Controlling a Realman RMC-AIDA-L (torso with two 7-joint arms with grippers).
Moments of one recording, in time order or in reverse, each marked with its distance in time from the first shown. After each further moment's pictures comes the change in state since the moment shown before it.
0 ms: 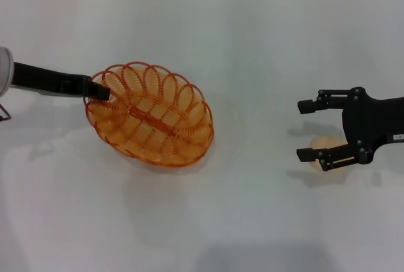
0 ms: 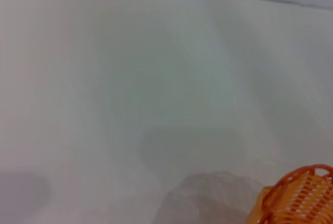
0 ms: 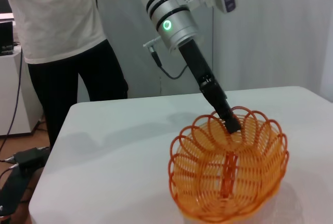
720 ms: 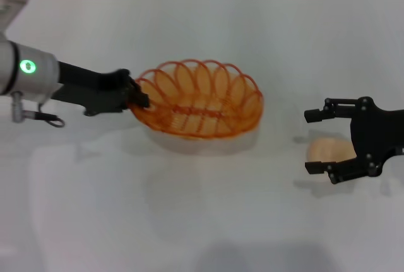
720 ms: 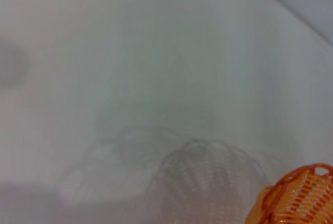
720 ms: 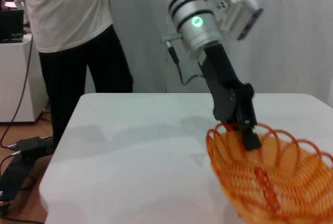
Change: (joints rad) left arm -0.039 -0.066 0.053 -0.015 -0.003 -0.007 -0.496; right arm -0.035 -0.003 -0.001 -0.005 0.004 -0.025 -0.100
